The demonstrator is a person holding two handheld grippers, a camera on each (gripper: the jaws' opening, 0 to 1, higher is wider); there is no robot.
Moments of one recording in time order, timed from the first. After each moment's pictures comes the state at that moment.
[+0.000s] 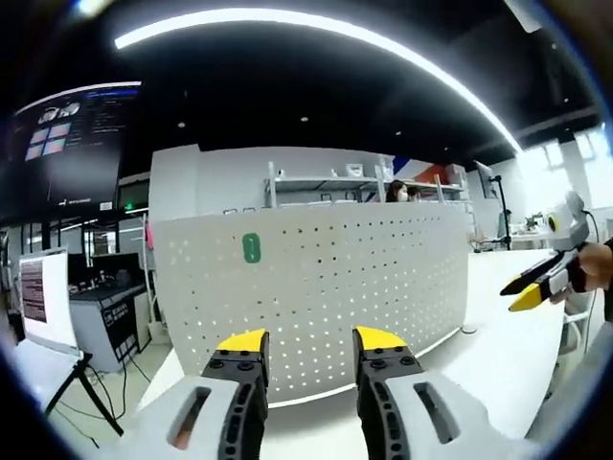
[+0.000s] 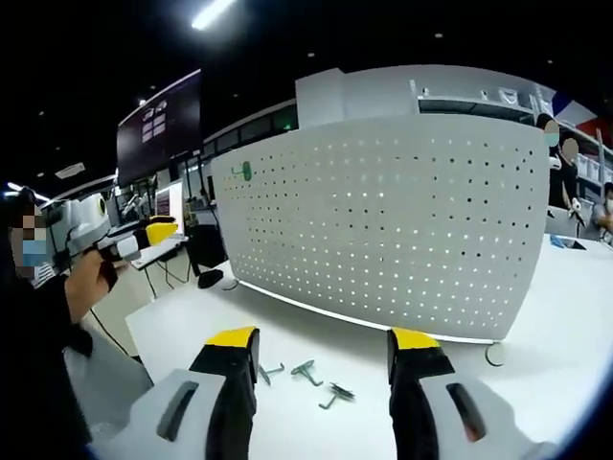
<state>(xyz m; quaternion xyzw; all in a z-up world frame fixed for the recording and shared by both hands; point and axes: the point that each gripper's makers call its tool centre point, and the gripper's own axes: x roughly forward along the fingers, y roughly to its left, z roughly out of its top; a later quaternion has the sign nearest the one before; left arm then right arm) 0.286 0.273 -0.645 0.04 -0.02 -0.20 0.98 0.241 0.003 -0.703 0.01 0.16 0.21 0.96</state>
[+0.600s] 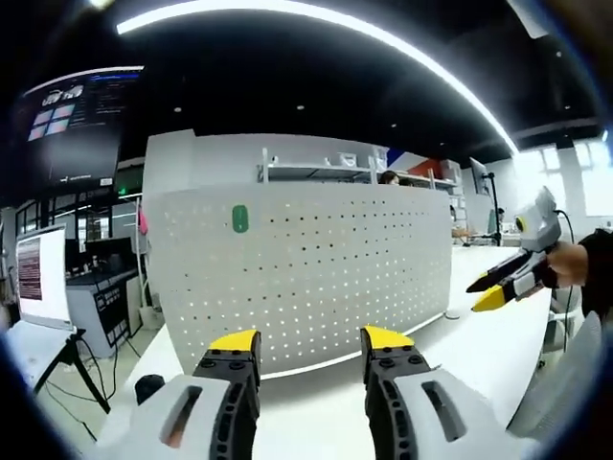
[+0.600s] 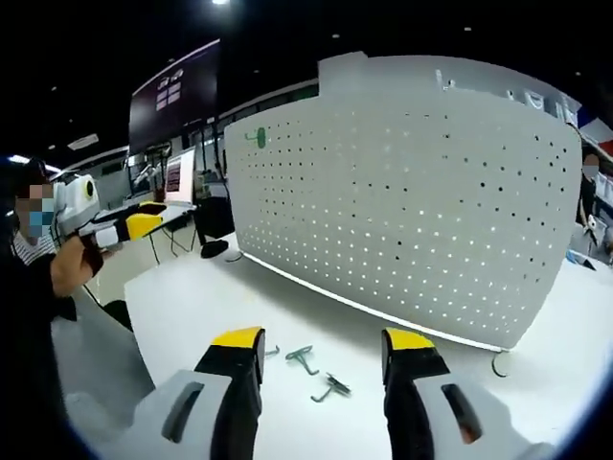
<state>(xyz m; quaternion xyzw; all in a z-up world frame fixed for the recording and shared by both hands) 0.263 0.269 -0.679 0.03 0.01 -0.22 0.98 0.261 0.015 -0.742 -0.07 0.20 0.25 0.95</state>
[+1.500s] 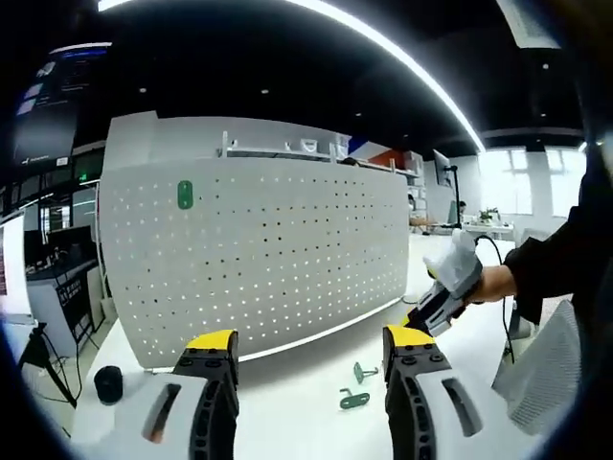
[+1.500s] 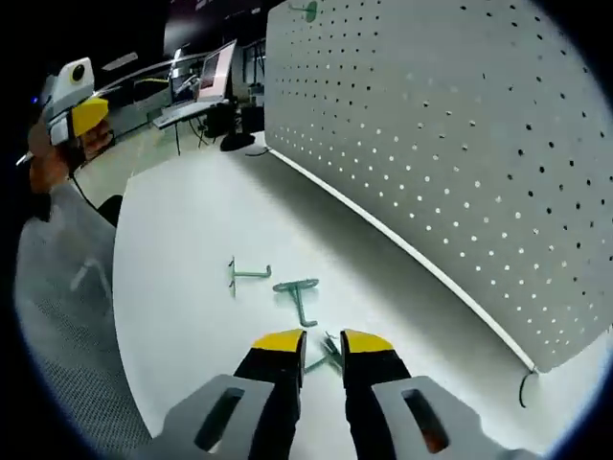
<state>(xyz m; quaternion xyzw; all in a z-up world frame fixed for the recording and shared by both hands) 0.250 0.228 -0.703 0.03 0.05 -0.31 0.95 0.292 0.036 -0.860 -0.20 0.33 0.34 0.86</state>
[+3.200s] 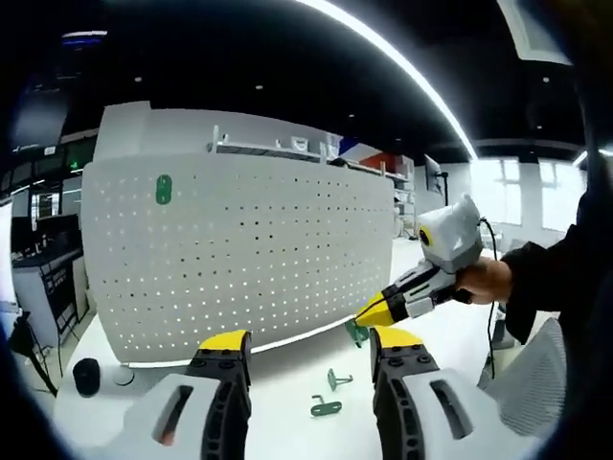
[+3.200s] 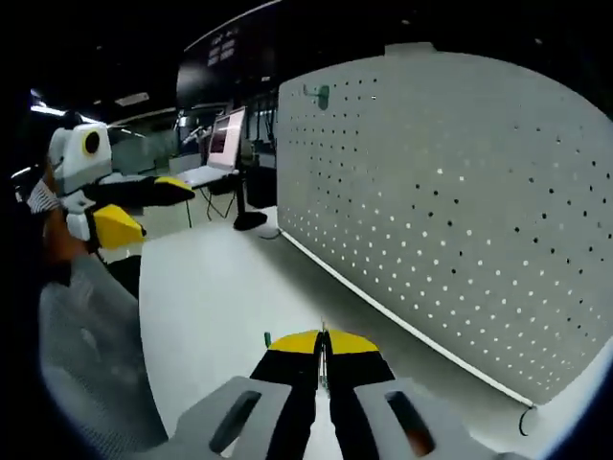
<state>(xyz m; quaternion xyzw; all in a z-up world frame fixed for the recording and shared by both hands) 0.242 0.202 -0.696 -0.01 0.06 -0.34 0.94 0.288 0.096 -0.744 -0.09 0.18 0.36 0.91</state>
